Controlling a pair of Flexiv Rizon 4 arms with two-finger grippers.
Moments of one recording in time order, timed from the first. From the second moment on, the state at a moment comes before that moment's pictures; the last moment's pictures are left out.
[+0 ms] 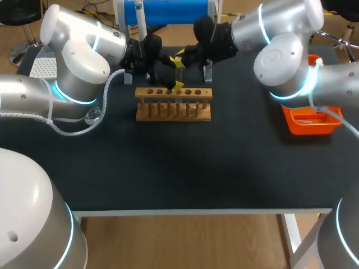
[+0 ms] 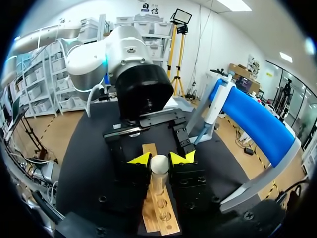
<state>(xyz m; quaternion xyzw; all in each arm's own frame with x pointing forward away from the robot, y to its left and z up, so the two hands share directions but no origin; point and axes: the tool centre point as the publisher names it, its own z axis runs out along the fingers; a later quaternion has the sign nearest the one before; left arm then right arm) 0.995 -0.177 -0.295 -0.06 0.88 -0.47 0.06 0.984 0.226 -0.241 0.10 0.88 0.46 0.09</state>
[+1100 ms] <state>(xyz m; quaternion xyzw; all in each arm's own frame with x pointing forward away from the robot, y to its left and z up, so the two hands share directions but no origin) 0.995 -0.177 -0.294 -0.06 0.88 -0.47 0.06 0.981 0.219 -0.208 0.03 0.77 0.64 -0.01</state>
